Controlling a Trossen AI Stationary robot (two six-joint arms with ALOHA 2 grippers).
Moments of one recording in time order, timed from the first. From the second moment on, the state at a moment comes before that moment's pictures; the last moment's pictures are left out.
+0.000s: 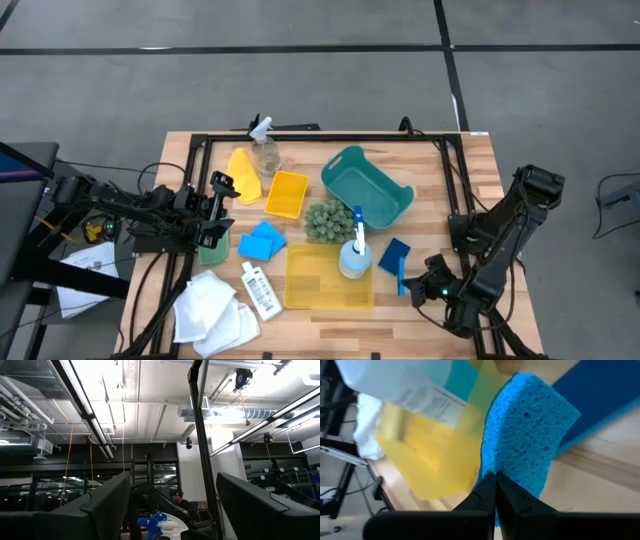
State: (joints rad) left arm -0.10 0.73 0.11 1.31 0.05 0.04; right arm 1.09 1.46 0.75 -0.61 0.86 2.24
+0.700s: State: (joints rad) left arm -0.10 0.73 0.11 1.31 0.04 0.04; right arm 1.01 1.55 0.75 -0.49 0.90 2.11
